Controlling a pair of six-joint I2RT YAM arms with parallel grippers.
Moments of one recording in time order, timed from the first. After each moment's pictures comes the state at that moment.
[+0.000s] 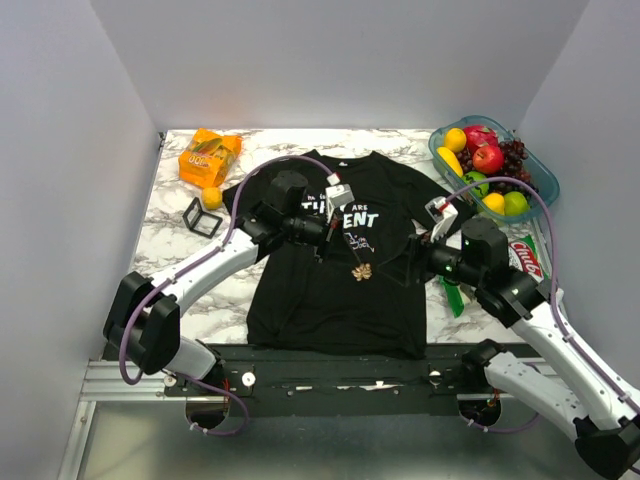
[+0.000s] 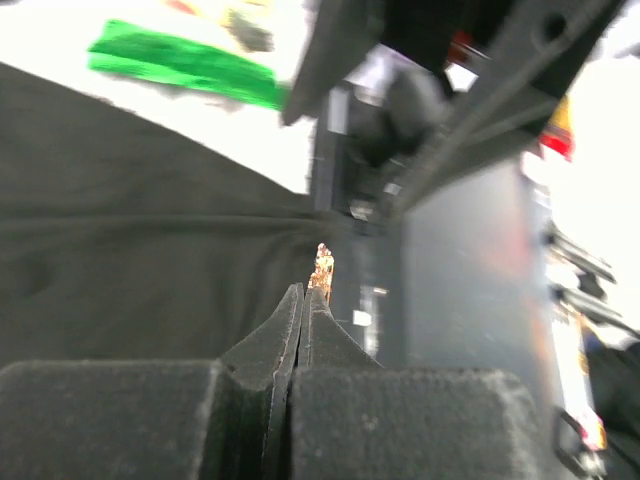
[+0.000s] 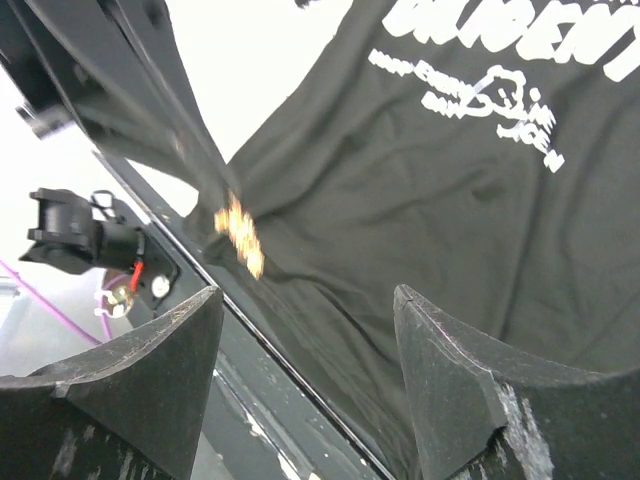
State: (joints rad) left arm -0.63 1.44 1.07 -0.12 1.03 -0.21; right arm 0.54 0.77 0.76 -0.41 -0.37 0.40
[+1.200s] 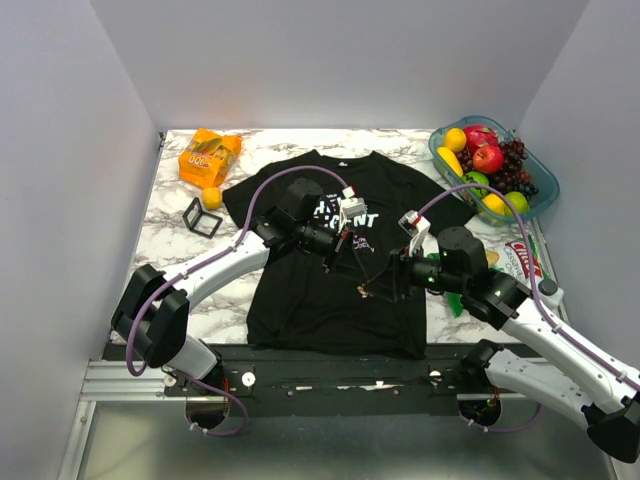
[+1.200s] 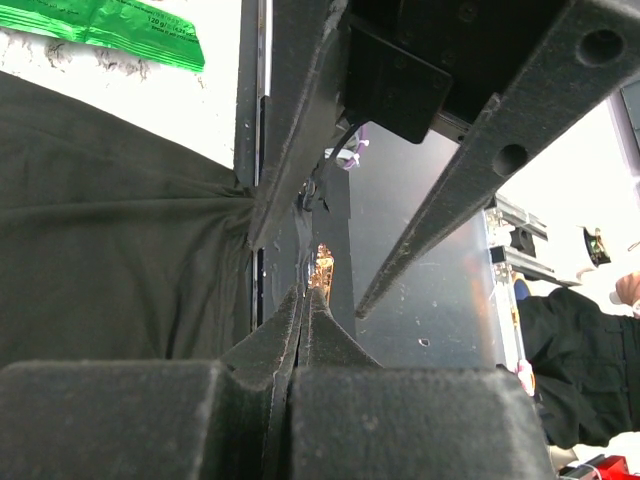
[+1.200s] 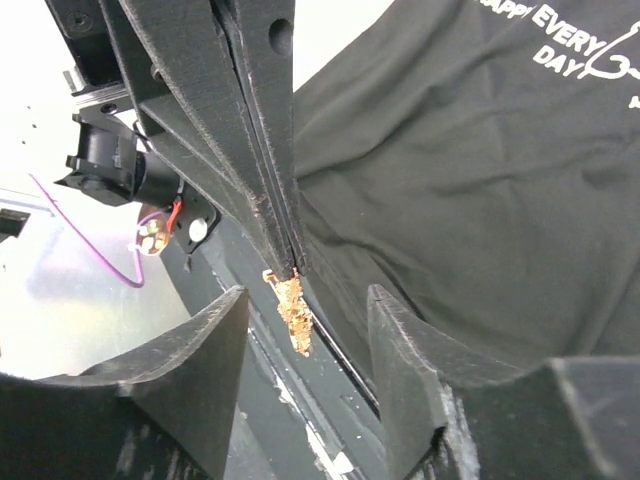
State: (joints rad) left arm -0.71 1.49 1.07 -0.13 1.11 -0.25; right arm 0.71 0.81 0.71 -0.34 -0.40 0.43
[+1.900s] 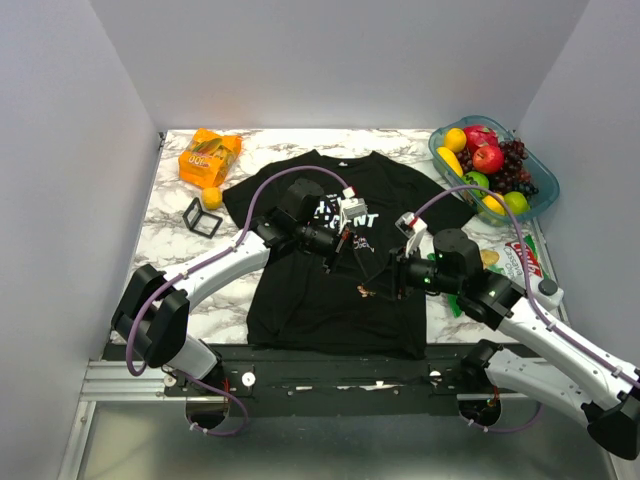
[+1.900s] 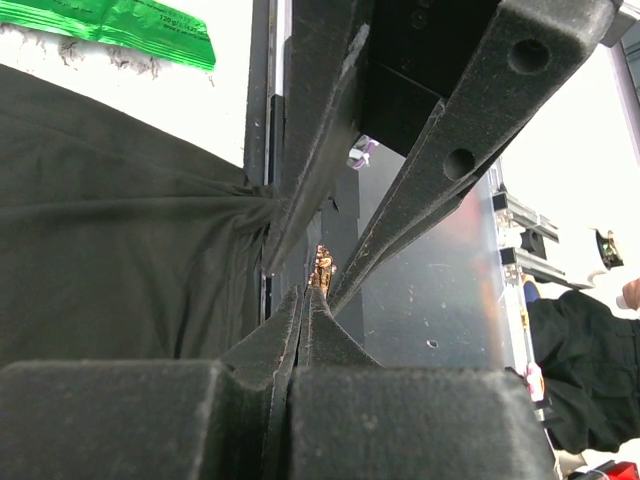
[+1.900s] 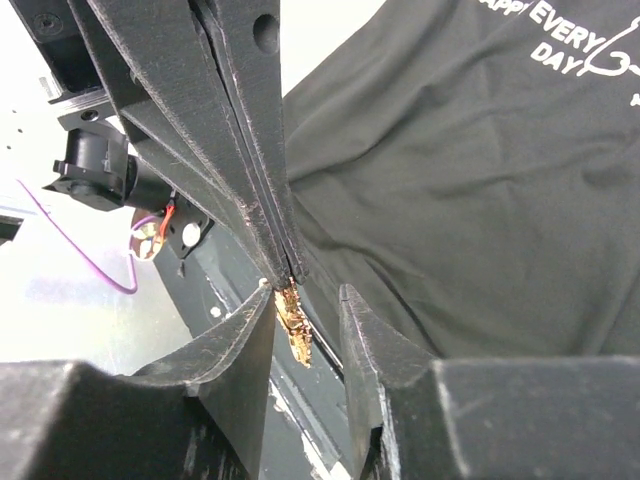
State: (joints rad) left arm -0.71 1.49 1.07 -0.14 1.08 -0.25; right arm 0.72 0.83 0.68 -0.29 -0.36 0.44
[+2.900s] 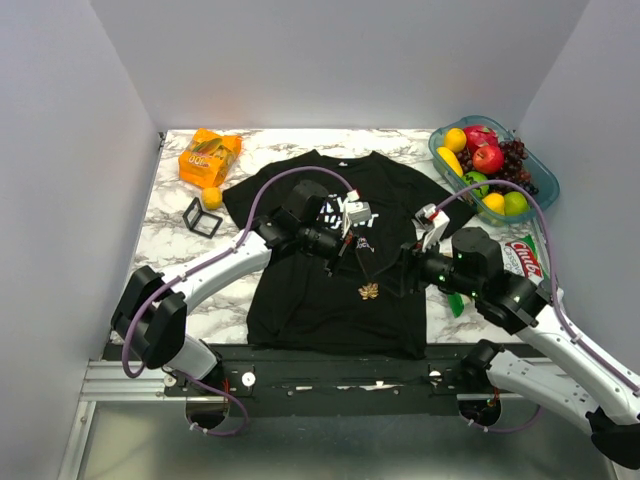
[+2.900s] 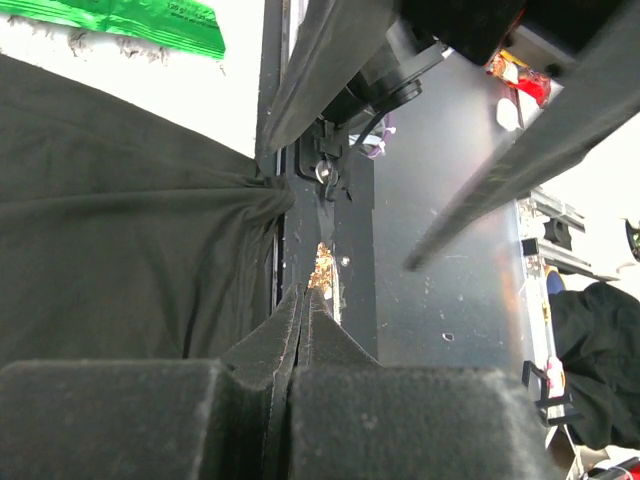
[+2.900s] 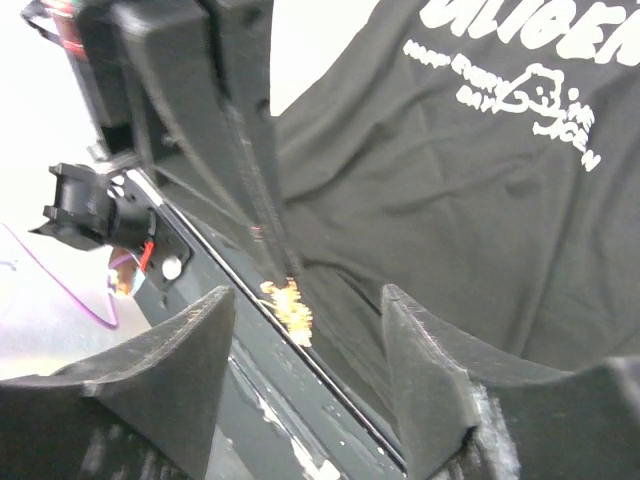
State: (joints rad) left arm -0.74 1.49 1.10 -0.23 1.03 -0.16; right arm 0.73 0.74 0.79 -0.45 -0.22 0.43
